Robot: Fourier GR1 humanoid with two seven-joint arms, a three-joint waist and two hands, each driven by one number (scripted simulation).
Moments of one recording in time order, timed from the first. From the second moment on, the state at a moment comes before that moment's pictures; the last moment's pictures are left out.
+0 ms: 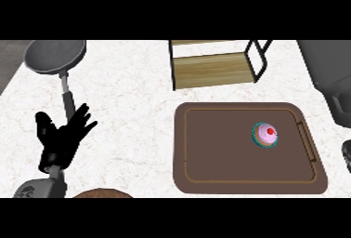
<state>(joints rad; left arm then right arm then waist) -0.08 0.18 0.08 -1.38 0.12 -0.01 0.30 -1.52 -0.30 -0.13 -0.51 0.71 0.03 0.22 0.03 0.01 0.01</state>
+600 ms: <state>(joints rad) -0.08 0.17 0.08 -1.39 0.11 -0.01 0.30 -1.57 -0.31 -0.23 -0.43 0.65 -0.06 0.23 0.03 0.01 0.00</state>
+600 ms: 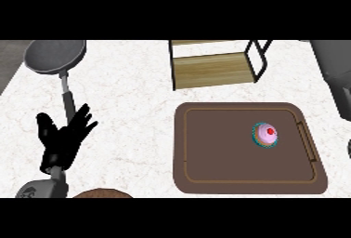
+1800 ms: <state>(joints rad) -0.06 0.17 0.09 -1.40 0.11 -0.01 0.30 -1.58 -0.53 -0.54 -0.43 0.42 -0.33 0.27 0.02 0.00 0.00</state>
